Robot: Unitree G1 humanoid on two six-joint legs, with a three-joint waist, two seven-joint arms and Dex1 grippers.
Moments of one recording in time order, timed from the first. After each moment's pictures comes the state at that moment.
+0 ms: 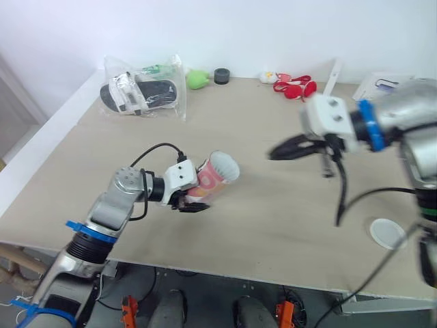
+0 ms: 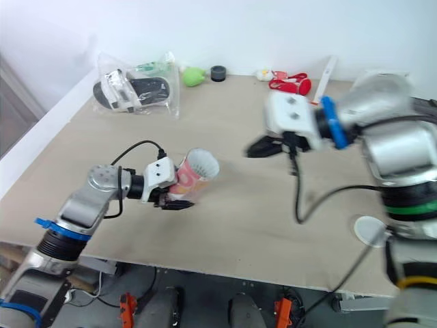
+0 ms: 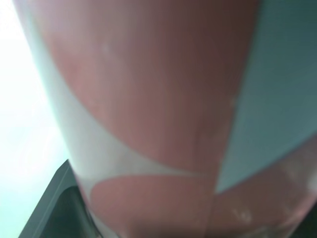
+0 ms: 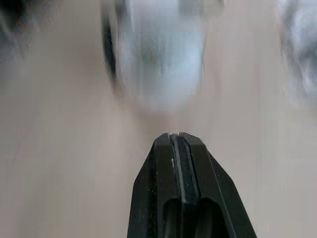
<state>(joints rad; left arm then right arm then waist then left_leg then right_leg) -0.57 0.44 -0.23 -0.01 -0.05 0.42 -1.11 -0.91 -1.08 0.20 -0.03 0.14 0.38 1.51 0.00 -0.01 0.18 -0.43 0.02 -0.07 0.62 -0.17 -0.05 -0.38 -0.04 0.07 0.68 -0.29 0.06</state>
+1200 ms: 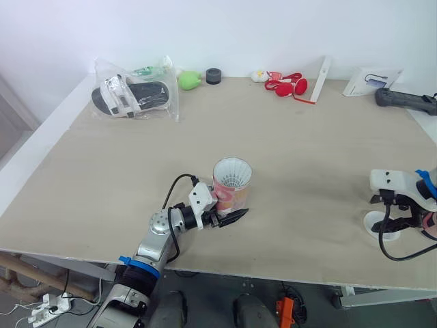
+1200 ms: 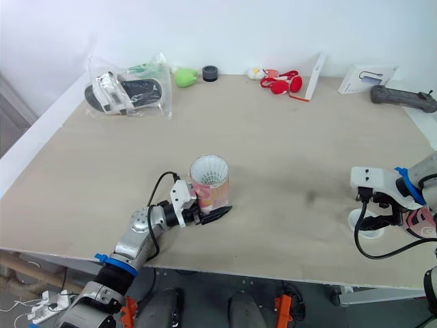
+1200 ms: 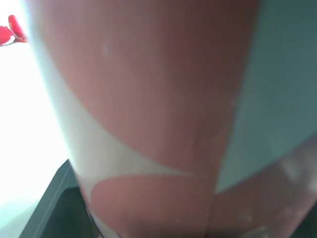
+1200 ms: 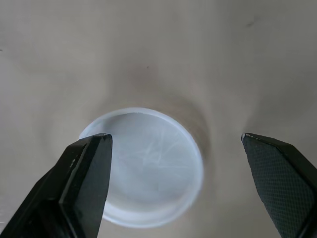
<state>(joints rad) -0.38 0.09 -0.22 0.33 -0.17 -0.19 -0.90 -0.76 -1.17 0.30 0.79 -0.23 -0.01 1.55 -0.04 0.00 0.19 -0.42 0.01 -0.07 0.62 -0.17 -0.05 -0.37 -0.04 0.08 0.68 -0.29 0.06</state>
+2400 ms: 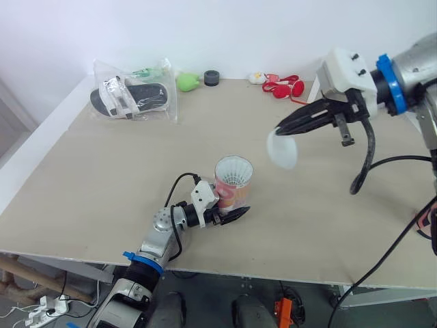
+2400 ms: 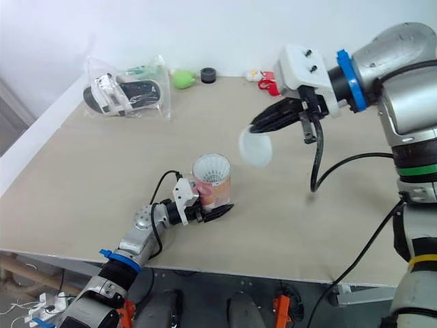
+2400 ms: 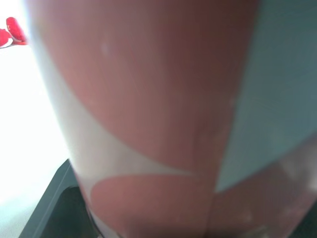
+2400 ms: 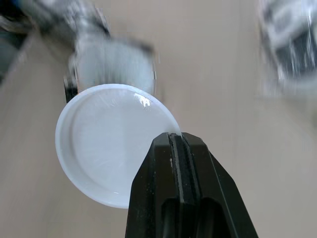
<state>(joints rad) -0.43 0.08 -0.23 0.41 -0.18 -0.22 -0.89 -1.27 -0.95 0.36 0.16 0.33 0.36 1.57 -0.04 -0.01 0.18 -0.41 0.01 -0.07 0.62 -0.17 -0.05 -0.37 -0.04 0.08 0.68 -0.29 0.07</state>
